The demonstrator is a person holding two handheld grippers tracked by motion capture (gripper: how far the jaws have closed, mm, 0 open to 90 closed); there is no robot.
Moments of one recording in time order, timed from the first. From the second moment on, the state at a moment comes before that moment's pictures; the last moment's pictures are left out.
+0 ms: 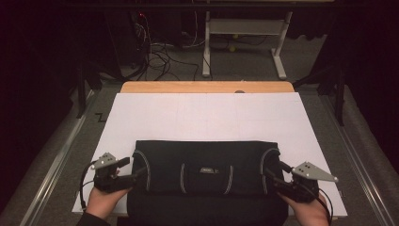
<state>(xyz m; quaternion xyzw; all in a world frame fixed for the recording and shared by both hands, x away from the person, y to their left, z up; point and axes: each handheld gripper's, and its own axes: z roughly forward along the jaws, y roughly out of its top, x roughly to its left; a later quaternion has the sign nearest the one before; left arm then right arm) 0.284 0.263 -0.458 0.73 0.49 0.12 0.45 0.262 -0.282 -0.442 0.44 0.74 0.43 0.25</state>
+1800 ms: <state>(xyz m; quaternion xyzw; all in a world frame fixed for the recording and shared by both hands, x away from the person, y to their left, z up) 0.318 0.249 -0.430 0.71 0.48 0.17 0.48 0.325 -0.281 -0.428 0.45 0.73 0.42 0.28</state>
